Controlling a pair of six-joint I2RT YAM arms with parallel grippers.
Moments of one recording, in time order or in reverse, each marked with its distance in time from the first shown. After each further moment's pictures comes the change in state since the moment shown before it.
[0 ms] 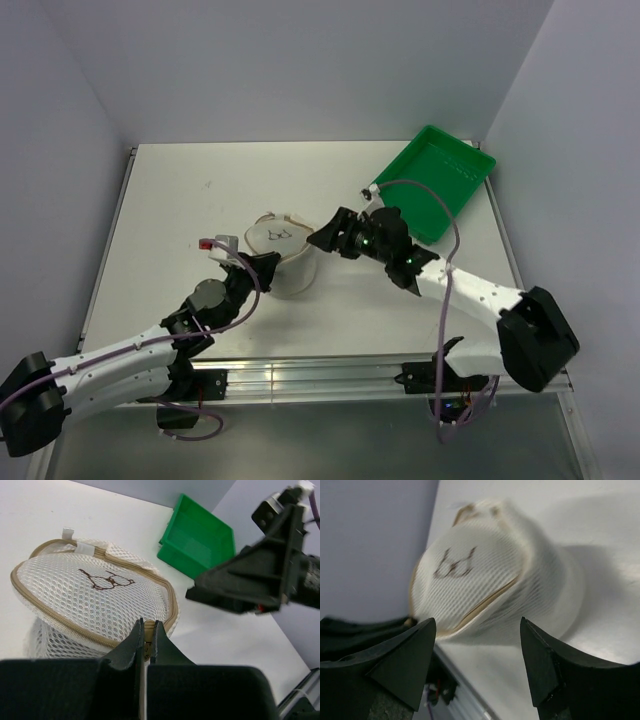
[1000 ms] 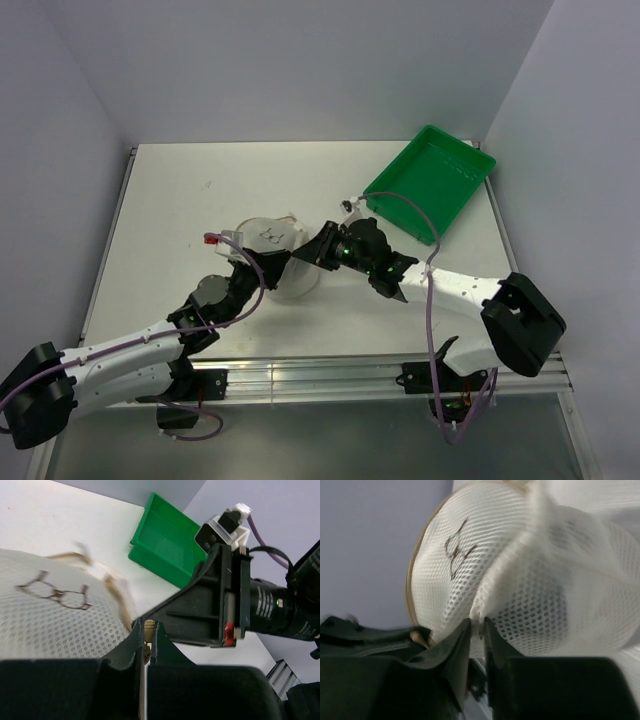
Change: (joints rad) left arm 0.007 0.094 0.030 0.119 0.106 -0.060; right arm 0.172 0.046 -0.033 0.106 0.074 0.177
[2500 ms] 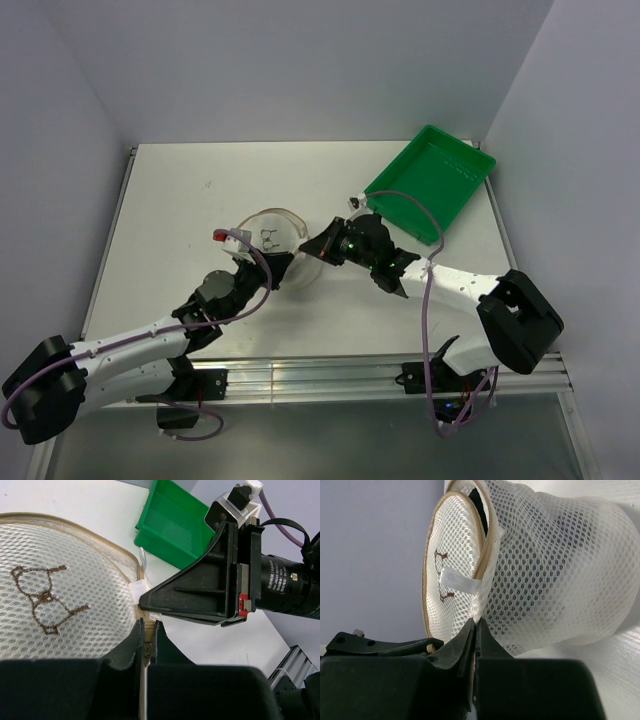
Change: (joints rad) left arm 0.040 0.078 0.003 0.004 0.077 0.025; right arm -0.054 0.034 0.014 -0.002 0.005 0.050
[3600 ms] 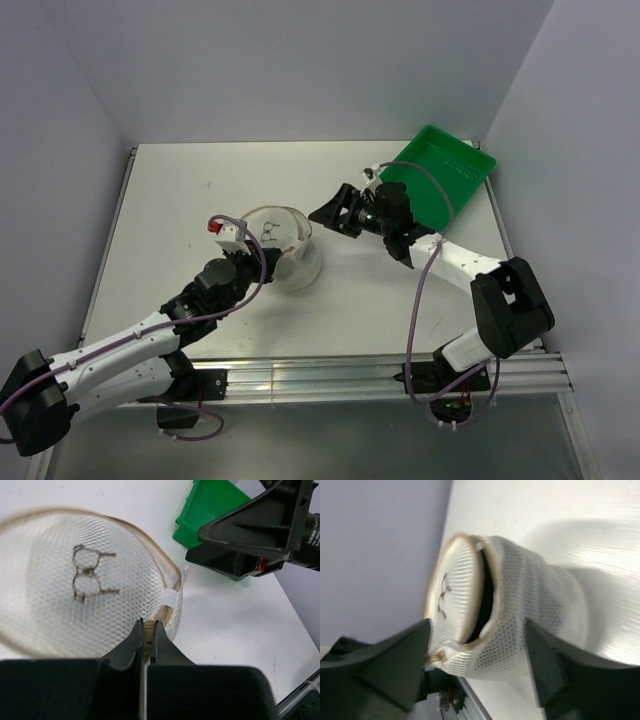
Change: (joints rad) left arm 0.027 -0.097 0.133 -0.378 -0.100 0.003; right arm -0.241 0.092 0.137 -0.010 -0.318 -0.175
